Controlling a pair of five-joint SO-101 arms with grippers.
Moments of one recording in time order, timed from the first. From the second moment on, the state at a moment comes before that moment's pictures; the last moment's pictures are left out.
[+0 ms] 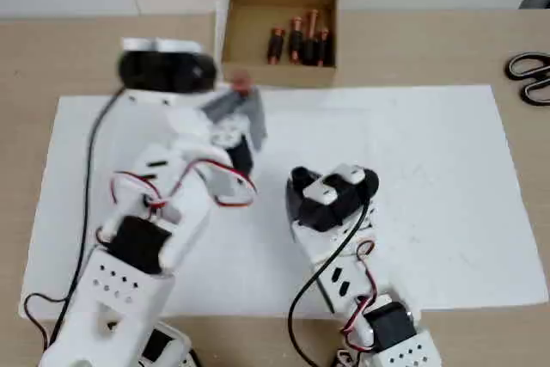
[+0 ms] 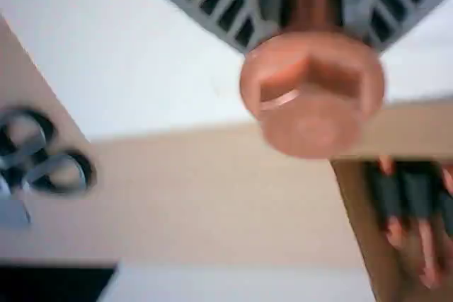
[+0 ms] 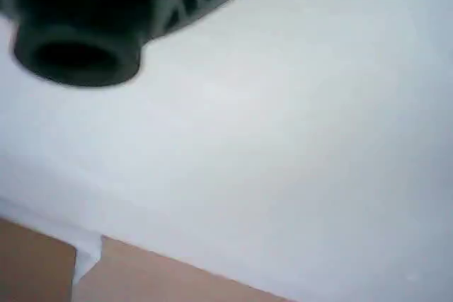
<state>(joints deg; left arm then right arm) 23.4 -48.0 40.6 38.5 25.7 -27.7 -102.3 96.0 29.9 -1.7</state>
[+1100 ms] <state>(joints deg) 28.0 -48.0 47.3 38.8 27.9 -31.5 -102.3 96.0 30.5 -2.2</state>
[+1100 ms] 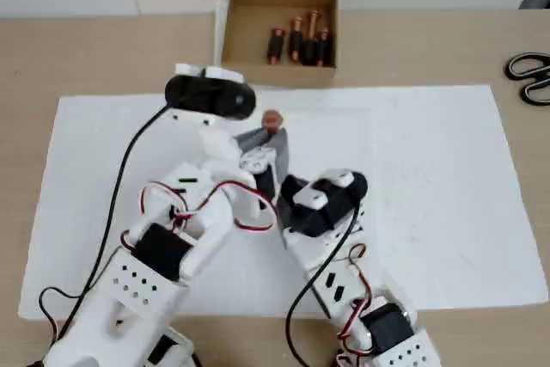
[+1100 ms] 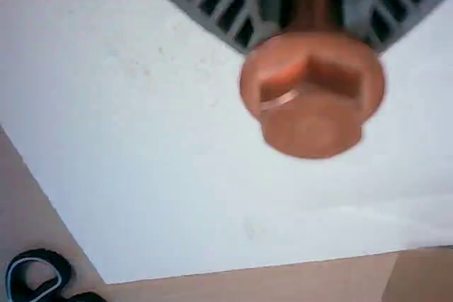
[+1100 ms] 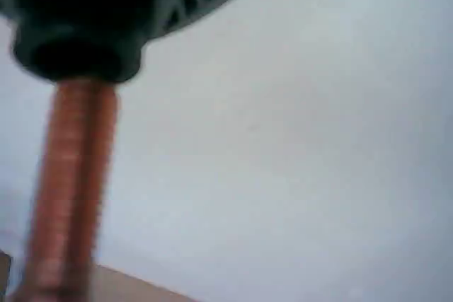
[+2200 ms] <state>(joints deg) 30.8 -48.3 48.8 44.2 30.6 -31.5 -102.3 96.0 30.5 -2.2</state>
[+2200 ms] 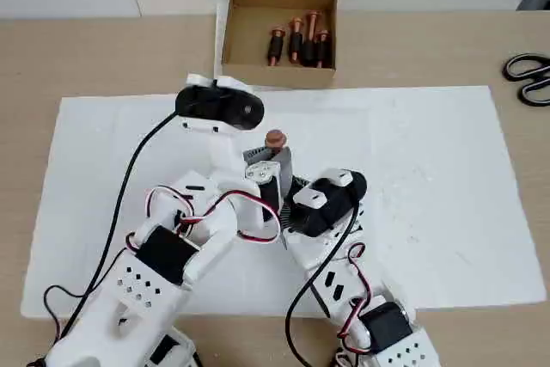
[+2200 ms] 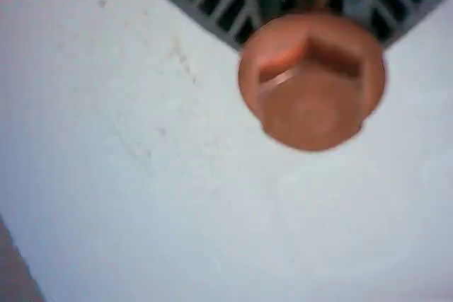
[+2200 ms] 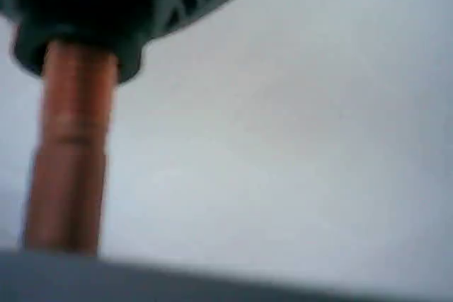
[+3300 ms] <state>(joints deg) 30.9 -49.4 53.7 47.2 29.2 -31.5 -102.2 96.0 30.6 -2.2</state>
